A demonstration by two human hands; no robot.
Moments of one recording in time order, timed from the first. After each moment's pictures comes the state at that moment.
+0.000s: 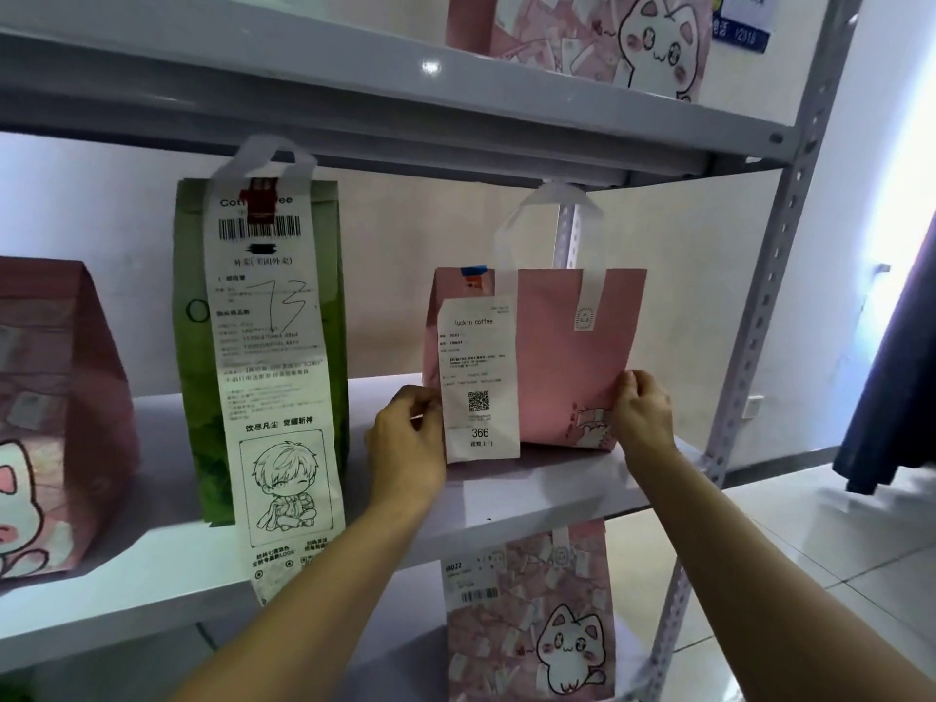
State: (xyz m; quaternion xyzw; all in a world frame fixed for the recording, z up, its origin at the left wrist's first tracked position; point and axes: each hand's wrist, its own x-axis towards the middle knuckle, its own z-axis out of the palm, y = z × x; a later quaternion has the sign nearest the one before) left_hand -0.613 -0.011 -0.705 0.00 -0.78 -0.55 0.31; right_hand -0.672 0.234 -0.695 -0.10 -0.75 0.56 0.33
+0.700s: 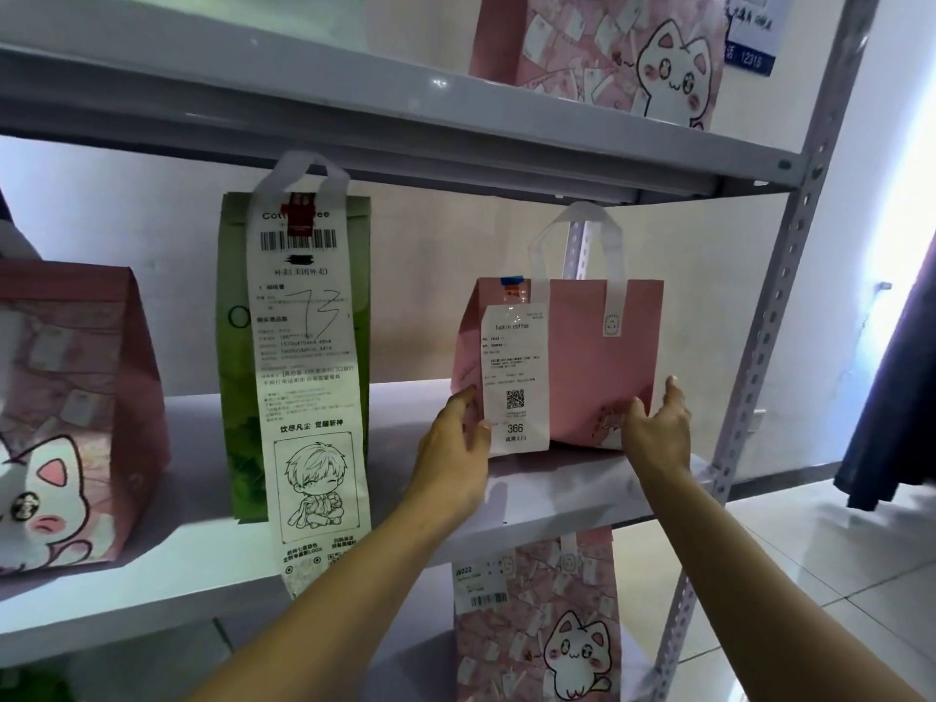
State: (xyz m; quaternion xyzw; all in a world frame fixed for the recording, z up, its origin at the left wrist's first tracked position) left_hand -0.589 -0.004 -0.694 -0.08 -0.81 -0.56 0.15; right_hand -0.652 0.228 -0.698 -0.14 -0.77 0.53 0.34
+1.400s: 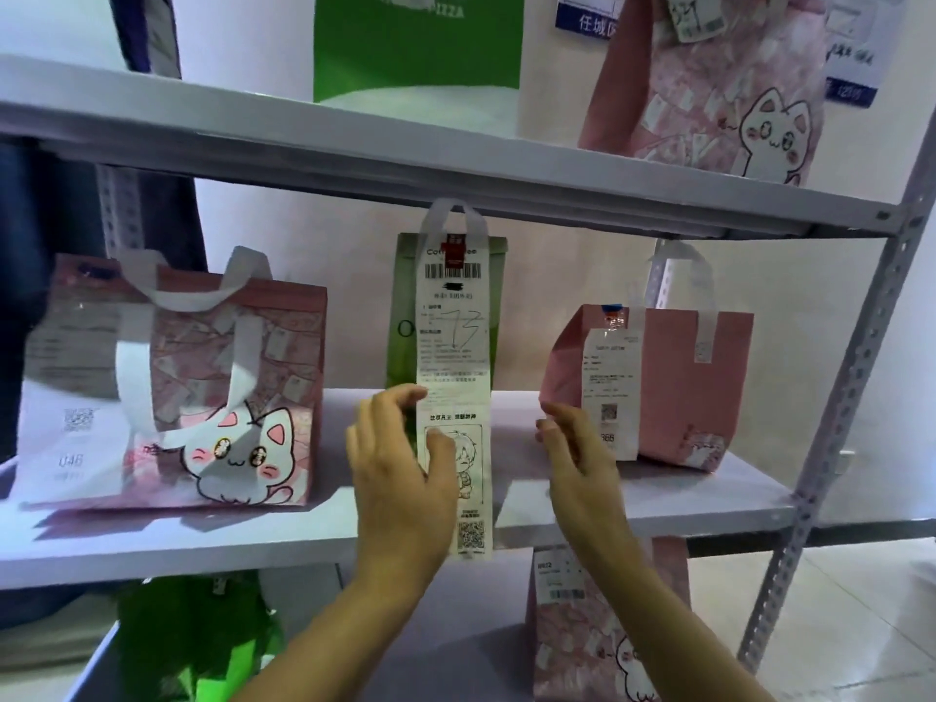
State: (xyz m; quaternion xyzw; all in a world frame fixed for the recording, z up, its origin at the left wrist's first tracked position) left_hand -0.470 -0.124 -0.686 -0.04 -0.72 -0.48 0.49; right_hand -0.529 0.038 -0.697 0.14 -0.75 0.59 0.25
